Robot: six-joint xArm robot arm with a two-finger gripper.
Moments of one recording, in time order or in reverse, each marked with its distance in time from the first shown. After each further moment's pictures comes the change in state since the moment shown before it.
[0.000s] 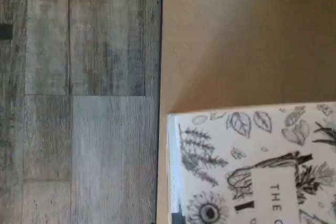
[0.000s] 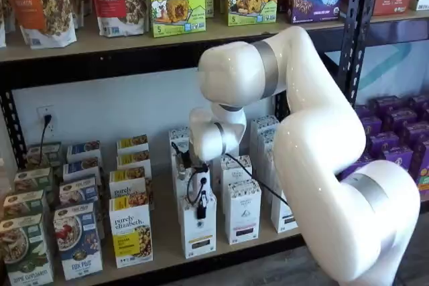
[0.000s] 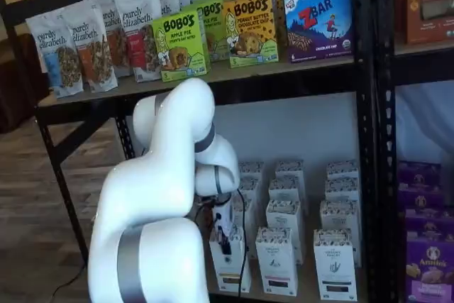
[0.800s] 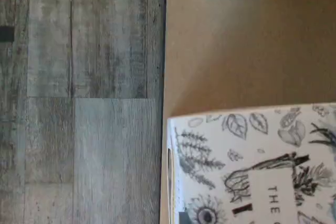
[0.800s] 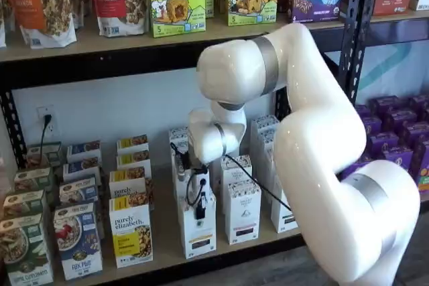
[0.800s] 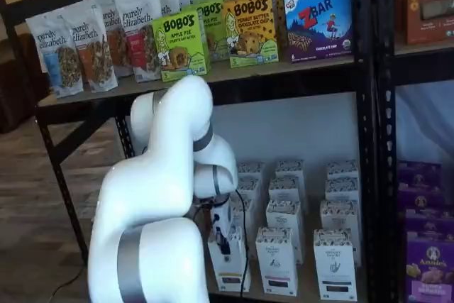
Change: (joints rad) arm 0.008 -0.030 0.054 -0.017 -0.041 0.023
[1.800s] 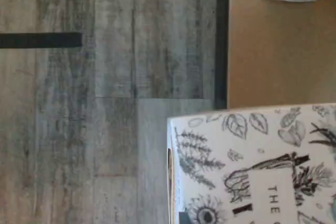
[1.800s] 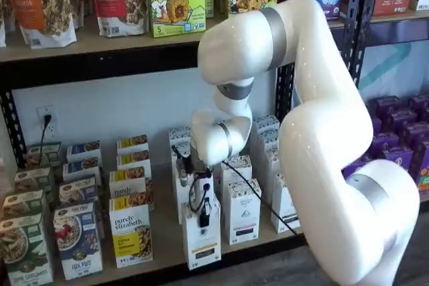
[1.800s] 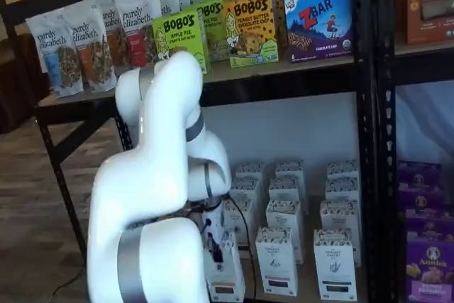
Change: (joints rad) arm 0.036 -0.198 0.307 -0.005 -0.078 0.038
